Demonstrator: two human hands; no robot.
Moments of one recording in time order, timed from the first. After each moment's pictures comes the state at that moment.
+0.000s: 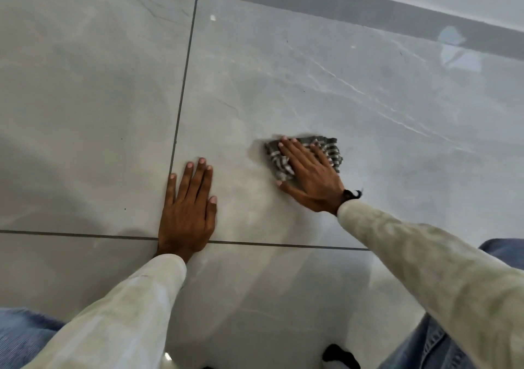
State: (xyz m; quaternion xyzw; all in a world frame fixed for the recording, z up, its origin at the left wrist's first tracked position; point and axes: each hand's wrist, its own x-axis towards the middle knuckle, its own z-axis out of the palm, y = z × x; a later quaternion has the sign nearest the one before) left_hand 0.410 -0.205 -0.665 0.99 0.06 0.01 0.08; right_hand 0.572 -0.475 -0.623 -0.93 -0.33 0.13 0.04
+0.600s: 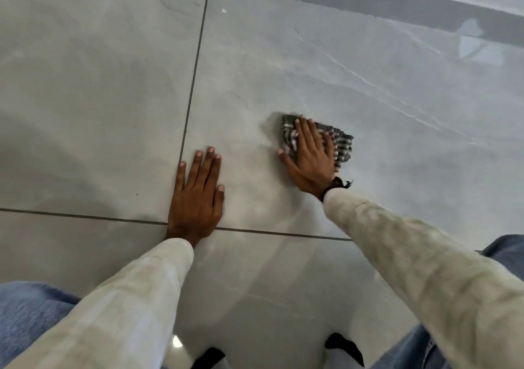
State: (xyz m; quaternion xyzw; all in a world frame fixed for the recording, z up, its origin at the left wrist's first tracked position) left_hand 0.411 -0.205 -0.663 0.99 0.06 -0.02 0.09; right_hand 0.573 -0.439 -0.637 -0.97 -0.18 0.10 0.08
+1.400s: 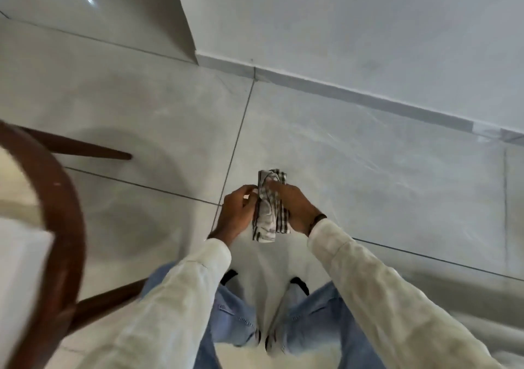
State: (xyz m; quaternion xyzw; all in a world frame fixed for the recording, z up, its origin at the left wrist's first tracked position) left_hand 0.379 -0.270 -0.251 0.77 0.34 -0.12 0.52; right_hand 0.467 -0.396 -0.219 -0.61 0.23 0.49 0.58
